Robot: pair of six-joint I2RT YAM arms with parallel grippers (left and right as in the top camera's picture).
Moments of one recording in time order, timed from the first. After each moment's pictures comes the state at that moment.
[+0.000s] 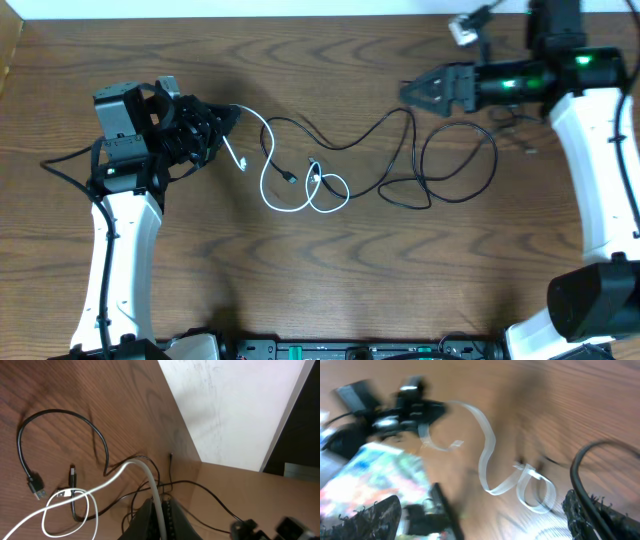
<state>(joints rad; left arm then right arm) 0.18 1.36 1.05 -0.38 0.78 -0.98 0.08 1.74 1.74 -1.04 -1.08 -0.07</state>
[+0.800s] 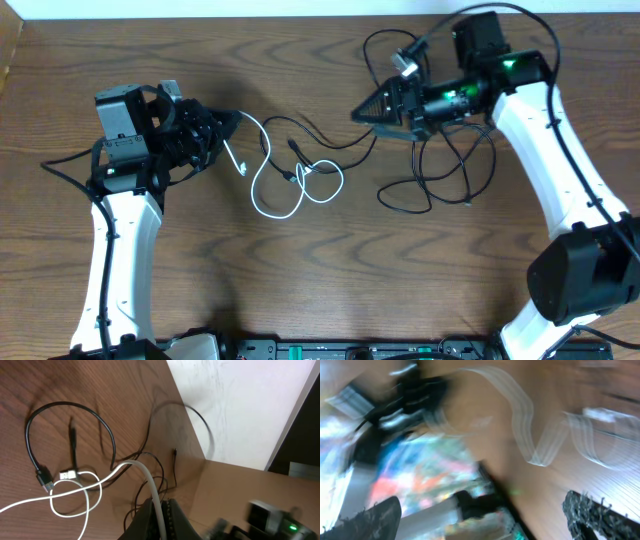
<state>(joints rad) 0.18 1.36 1.05 -0.42 0.78 -0.96 0.24 1.84 1.69 -1.02 -1.21 0.21</state>
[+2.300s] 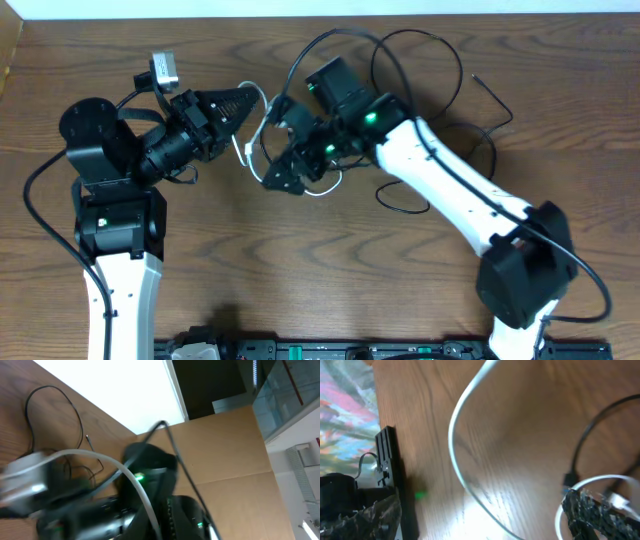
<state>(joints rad) 0.12 1.09 1.05 -0.10 1.02 -1.15 0.70 1.96 1.69 -0.73 -0.67 -0.09</state>
